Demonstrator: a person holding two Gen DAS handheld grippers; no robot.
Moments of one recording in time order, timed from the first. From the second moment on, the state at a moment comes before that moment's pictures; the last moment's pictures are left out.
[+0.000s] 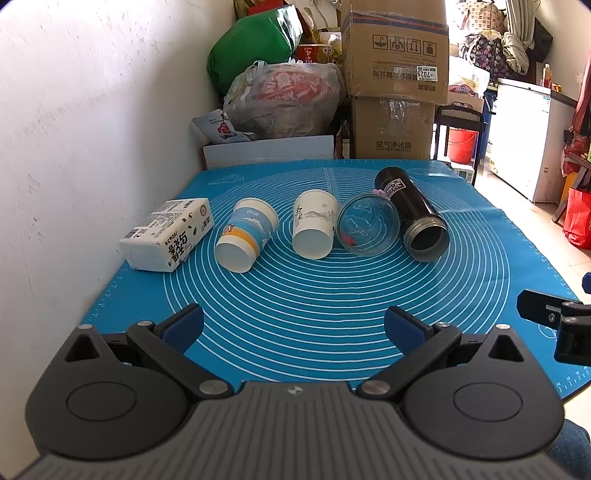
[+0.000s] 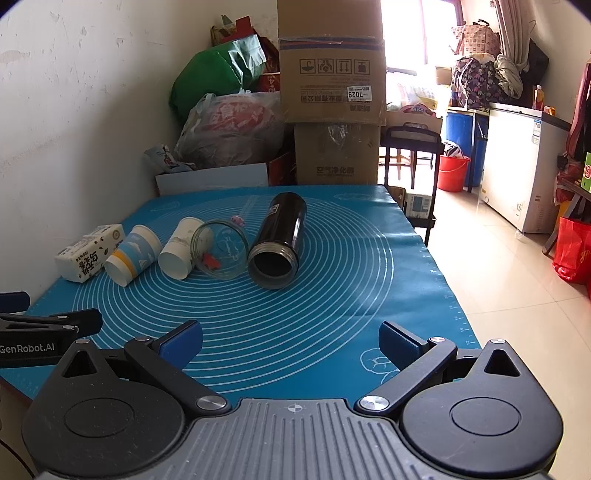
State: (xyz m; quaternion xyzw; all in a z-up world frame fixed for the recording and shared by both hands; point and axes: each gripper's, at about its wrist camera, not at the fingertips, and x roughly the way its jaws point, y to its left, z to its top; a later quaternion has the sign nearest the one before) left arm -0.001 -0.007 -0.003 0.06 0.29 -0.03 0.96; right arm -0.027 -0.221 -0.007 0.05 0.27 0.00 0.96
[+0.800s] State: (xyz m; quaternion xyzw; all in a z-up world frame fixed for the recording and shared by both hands) left arm 0.000 -0.011 -0.002 0.06 0.29 -0.04 0.96; right arm -0.026 -0.225 -0.008 0.05 0.27 0.00 0.96
